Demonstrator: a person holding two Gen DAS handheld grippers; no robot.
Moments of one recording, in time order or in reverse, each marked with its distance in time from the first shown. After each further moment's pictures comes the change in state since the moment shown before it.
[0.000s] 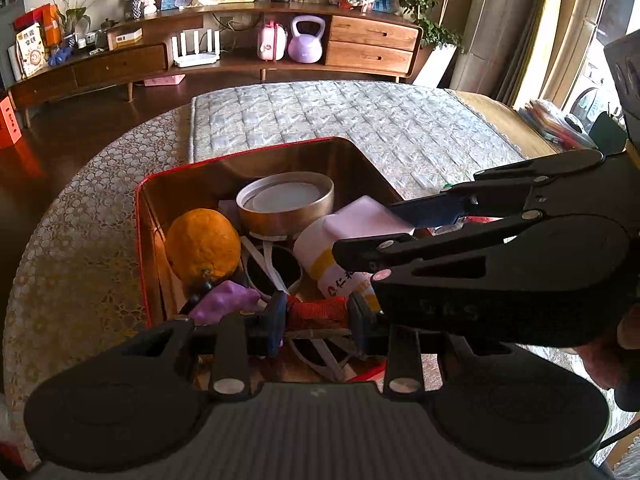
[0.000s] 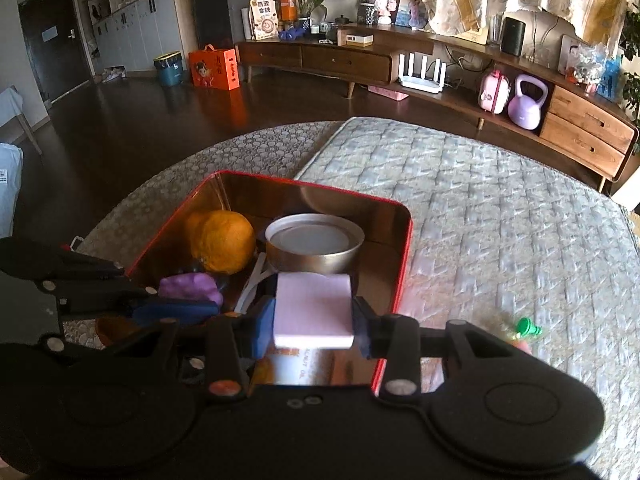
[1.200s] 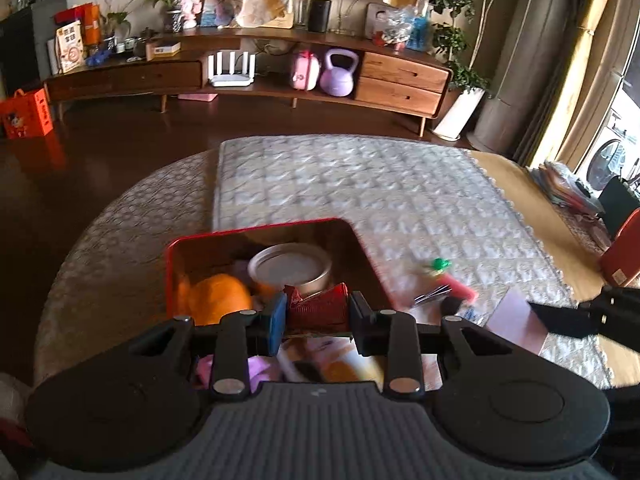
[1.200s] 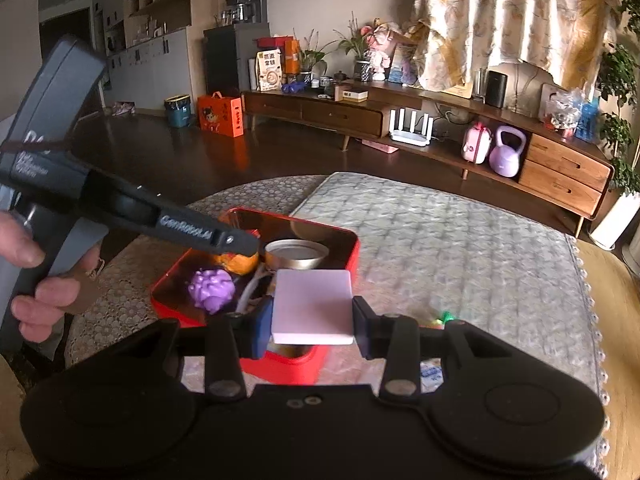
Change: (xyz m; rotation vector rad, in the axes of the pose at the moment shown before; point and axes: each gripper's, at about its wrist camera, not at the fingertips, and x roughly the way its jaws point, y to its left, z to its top) left arm -0.054 -0.011 0.045 -0.117 -0.071 0.061; right arm -0.108 -0.014 -0.028 -0.040 -0.158 -0.008
